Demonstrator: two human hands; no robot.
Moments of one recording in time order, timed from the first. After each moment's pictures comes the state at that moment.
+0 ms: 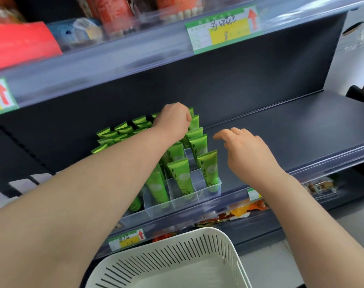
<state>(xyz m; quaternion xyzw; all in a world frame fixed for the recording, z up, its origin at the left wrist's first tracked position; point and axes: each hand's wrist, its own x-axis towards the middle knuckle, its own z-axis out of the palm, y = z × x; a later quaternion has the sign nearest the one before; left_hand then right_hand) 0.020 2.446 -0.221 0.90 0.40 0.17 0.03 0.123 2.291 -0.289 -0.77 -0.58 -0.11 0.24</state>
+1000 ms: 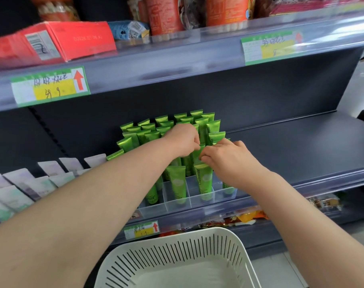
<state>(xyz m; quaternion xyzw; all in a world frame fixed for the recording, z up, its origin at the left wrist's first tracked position) -0.039 2.450 -0.233 0.92 0.38 0.05 0.08 0.063 2.323 -0.269 -0.71 -0.69 -0.08 0.12</state>
